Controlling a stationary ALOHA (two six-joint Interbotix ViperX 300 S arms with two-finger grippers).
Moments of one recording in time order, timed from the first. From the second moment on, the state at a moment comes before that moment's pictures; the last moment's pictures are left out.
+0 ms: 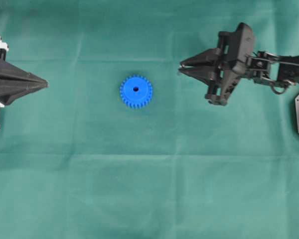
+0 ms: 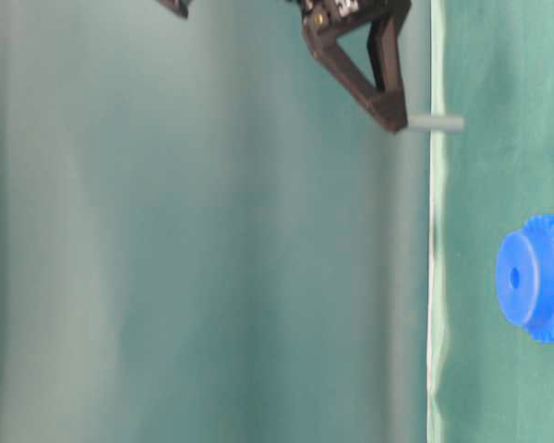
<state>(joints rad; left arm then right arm) 0.00 -0.96 1.18 0.01 -0.26 -0.01 -0.20 -0.10 0.99 0.04 -0.51 -0.05</state>
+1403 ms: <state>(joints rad) 0.00 -0.96 1.18 0.01 -0.26 -0.01 -0.12 0.17 0.67 0.04 -0.41 -0.05</state>
